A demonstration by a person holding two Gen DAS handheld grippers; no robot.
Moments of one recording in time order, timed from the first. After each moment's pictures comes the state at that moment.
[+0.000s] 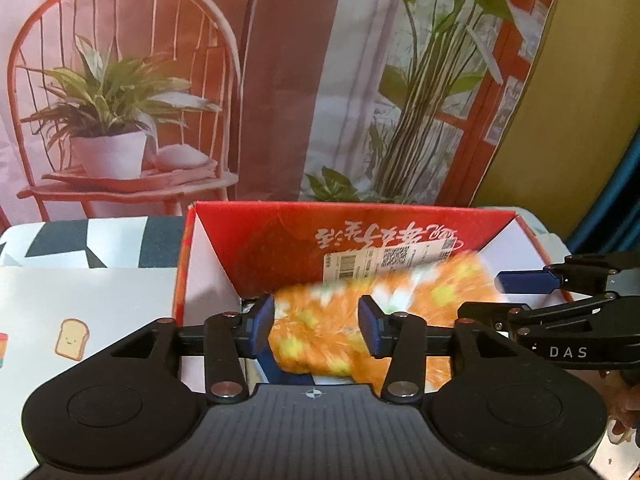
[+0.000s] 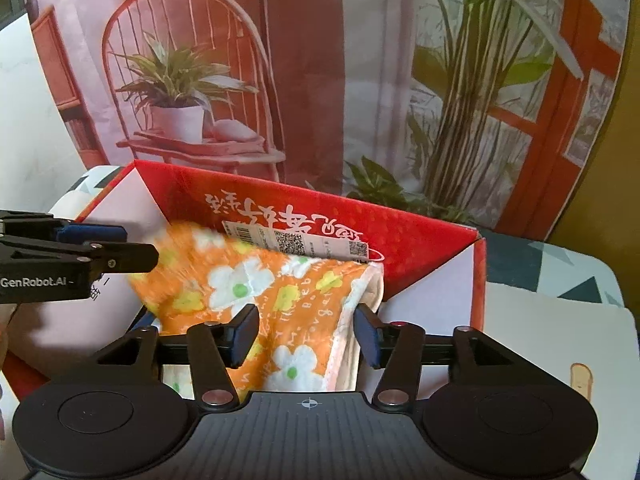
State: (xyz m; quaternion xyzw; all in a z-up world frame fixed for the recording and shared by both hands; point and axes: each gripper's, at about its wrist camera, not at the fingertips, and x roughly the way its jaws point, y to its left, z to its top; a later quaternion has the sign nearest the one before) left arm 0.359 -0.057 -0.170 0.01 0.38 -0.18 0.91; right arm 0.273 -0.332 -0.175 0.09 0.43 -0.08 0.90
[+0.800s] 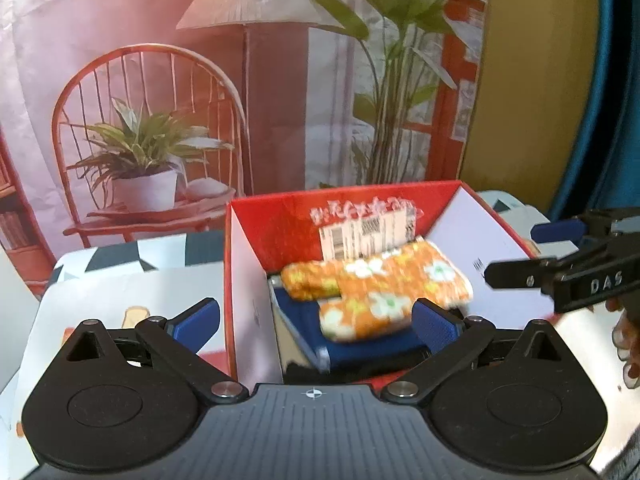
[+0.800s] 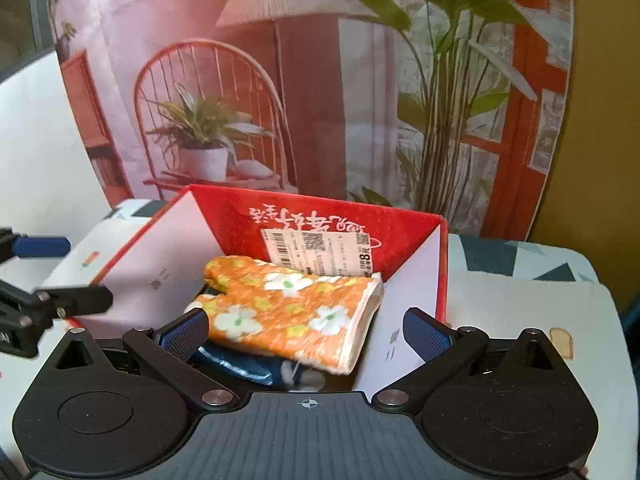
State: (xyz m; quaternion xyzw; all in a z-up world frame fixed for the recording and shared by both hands) left arm 0.236 -0.033 -0.138 0.07 0.32 -0.18 0.93; right arm 0.174 -0.298 -0.134 0.11 0.35 -0.08 0.93
